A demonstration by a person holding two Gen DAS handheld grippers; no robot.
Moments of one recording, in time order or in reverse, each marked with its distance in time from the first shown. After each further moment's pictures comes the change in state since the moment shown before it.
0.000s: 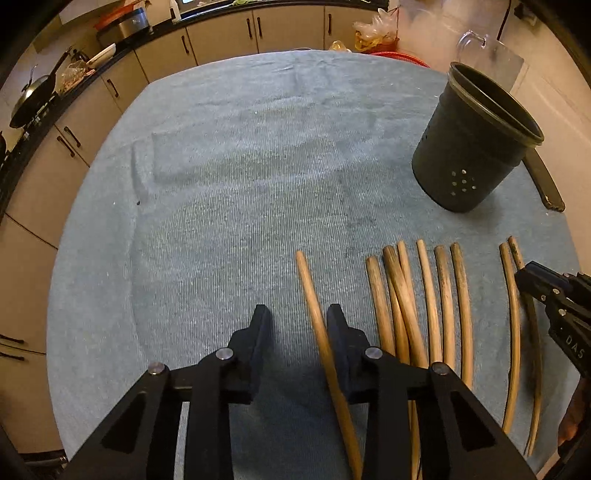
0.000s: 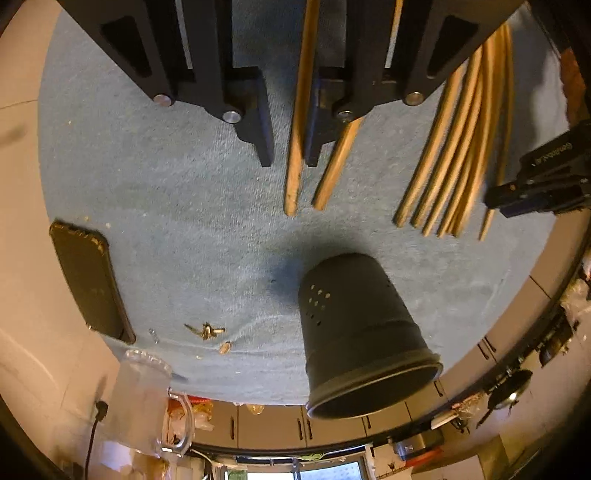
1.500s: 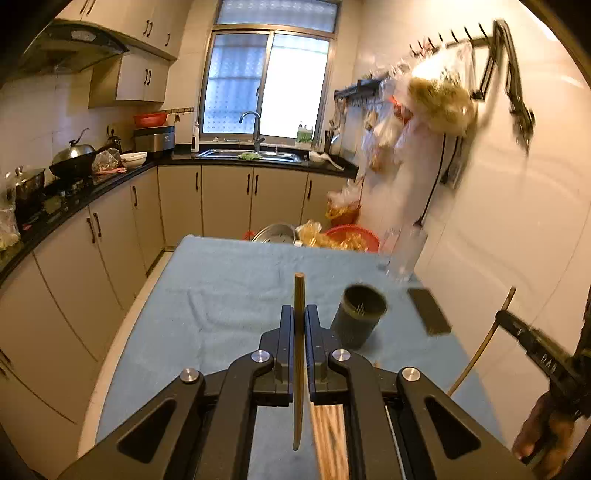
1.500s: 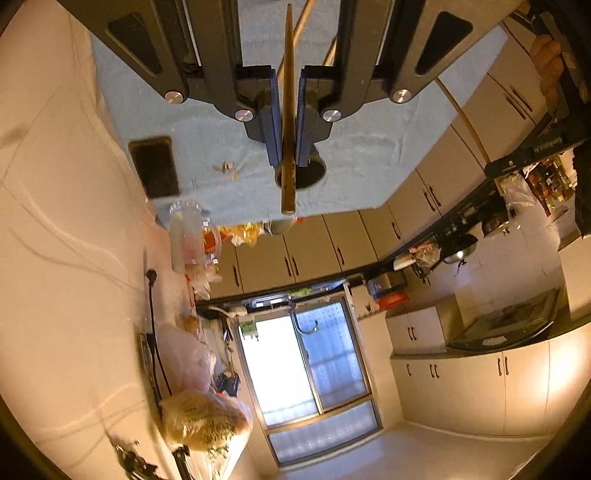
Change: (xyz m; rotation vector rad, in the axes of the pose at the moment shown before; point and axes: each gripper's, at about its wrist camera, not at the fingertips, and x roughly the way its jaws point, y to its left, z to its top) left arm -0.236 0.033 -0.058 -0.110 -0.638 -0.185; right arm -0.230 -0.009 -0.050 0.131 -0.650 0.128
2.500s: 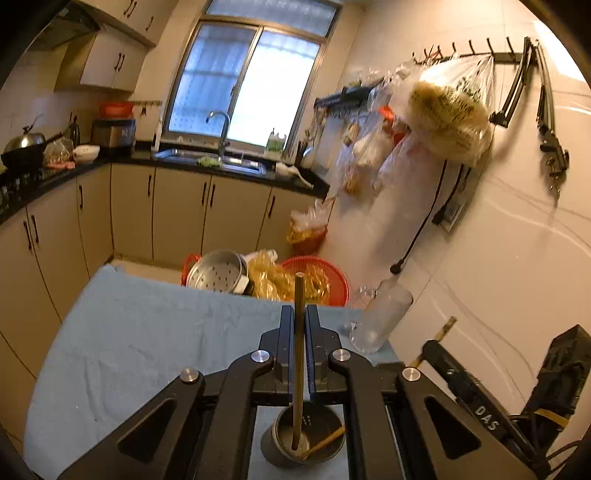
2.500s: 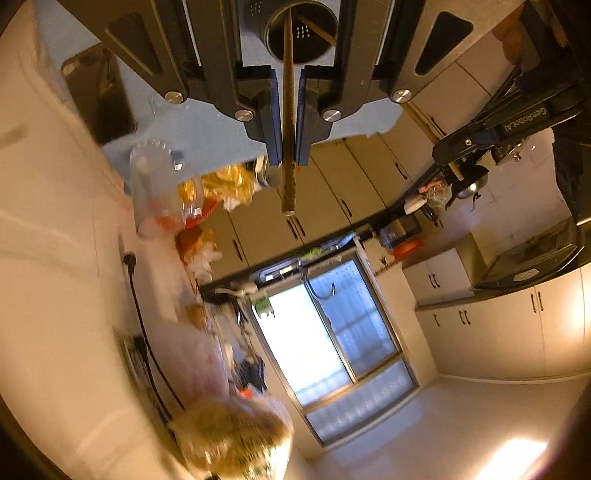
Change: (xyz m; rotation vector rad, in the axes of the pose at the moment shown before) left arm 0.159 -0.053 0.092 -0.086 -0.028 -0.155; right arm 0.160 -0.035 0.079 0.202 -0.096 0.028
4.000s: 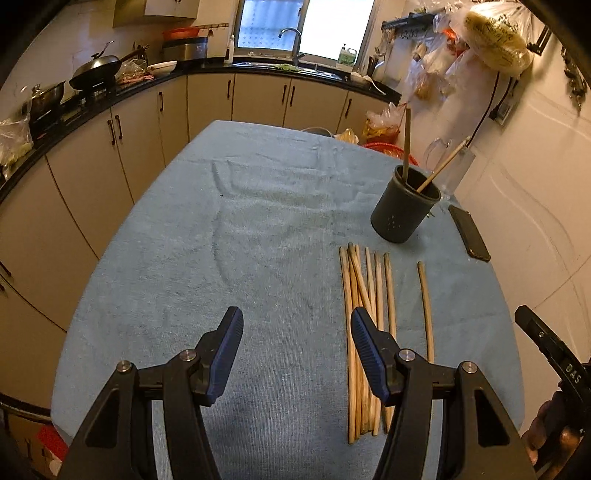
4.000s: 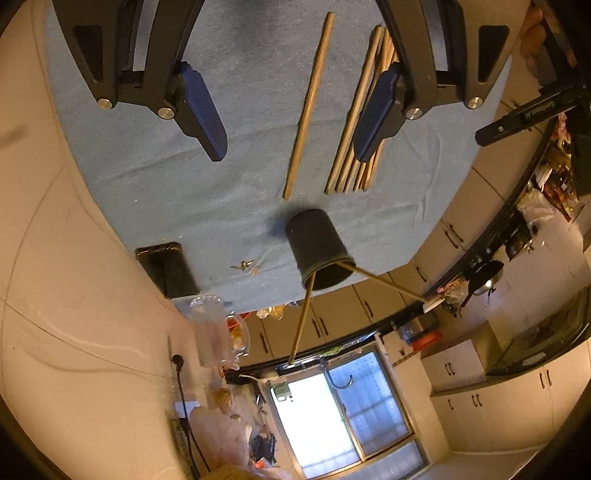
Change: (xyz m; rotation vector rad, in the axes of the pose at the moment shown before) left arm -0.144 0.072 -0.192 -0.062 0.334 0.270; right arm -0.151 -0.003 -0.156 -0.075 0.326 -0.124
